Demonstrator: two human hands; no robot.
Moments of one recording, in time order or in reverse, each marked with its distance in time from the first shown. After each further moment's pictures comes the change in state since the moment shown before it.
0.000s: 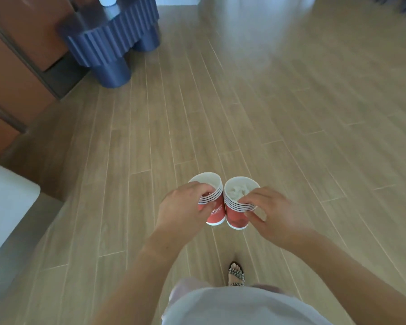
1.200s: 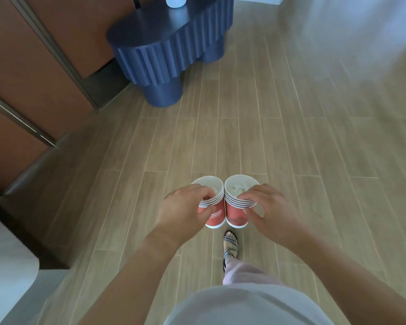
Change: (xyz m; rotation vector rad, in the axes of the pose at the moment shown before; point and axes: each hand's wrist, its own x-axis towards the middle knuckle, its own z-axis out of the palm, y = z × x) left_hand 0.717 -0.349 -0.189 0.015 0.023 -0.203; right_hand 0.861 0.058 0.177 0.084 -0.185 -0.201
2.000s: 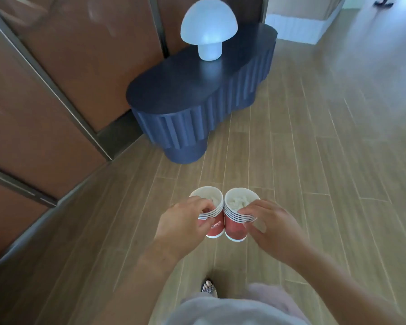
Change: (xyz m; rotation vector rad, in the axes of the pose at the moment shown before) left_hand 0.524 -0.198 -0.177 -0.010 0.078 -0.068; right_hand 0.592 0.069 0.028 0.024 0.002 -0.101
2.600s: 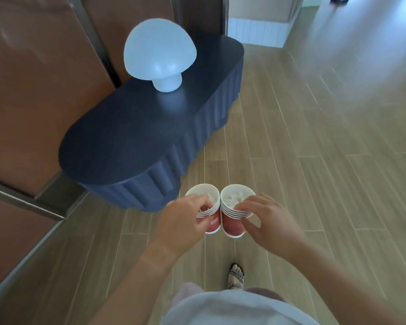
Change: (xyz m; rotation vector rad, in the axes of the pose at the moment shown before) left_hand 0.425 0.027 0.004 0.016 -0.052 0.171; right_hand 0.330 0.216 -0.065 -0.047 0.035 0.131
